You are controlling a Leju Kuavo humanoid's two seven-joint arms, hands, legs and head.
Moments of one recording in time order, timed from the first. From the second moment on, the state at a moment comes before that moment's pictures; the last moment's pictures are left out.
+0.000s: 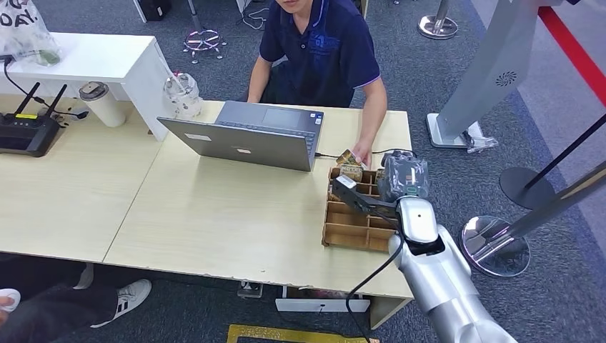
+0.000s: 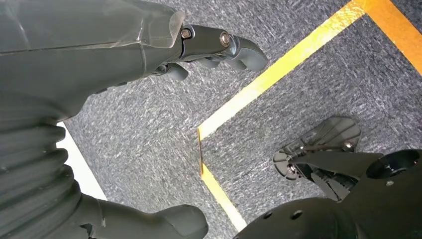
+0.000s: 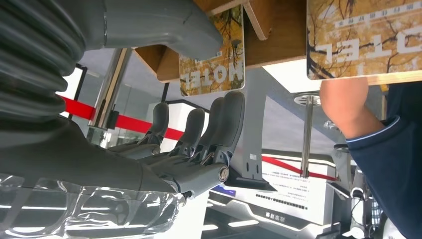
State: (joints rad) left arm -0.09 0.08 -1.54 -0.02 1.07 0.04 -0.31; right arm -0.68 0.09 0.42 -0.77 1.51 -0.13 0.26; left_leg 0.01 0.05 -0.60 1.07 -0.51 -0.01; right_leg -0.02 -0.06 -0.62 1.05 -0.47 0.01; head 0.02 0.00
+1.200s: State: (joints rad) left arm -0.08 0.08 -1.54 -0.02 1.09 0.05 -0.34; right arm -0.61 0.01 0.43 -1.13 1.46 -0.17 0.17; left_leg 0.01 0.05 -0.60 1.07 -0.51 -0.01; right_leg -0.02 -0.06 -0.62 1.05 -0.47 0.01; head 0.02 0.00
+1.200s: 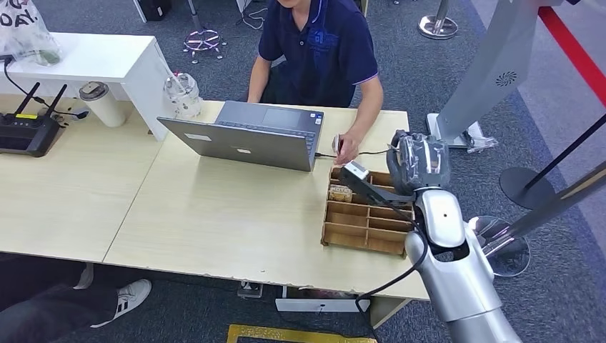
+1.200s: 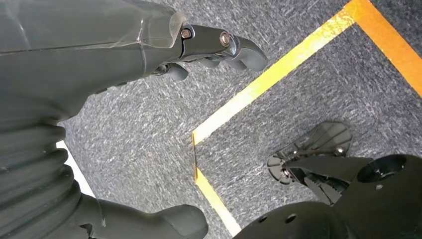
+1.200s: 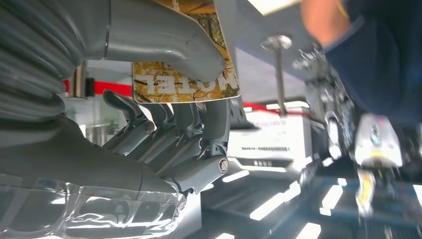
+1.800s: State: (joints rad) left arm -0.08 0.08 -1.54 -0.02 1.06 0.01 -0.33; right arm -0.63 0.02 0.45 -1.19 1.38 -0.13 0.17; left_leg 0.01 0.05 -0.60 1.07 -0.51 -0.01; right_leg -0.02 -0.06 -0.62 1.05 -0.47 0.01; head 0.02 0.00
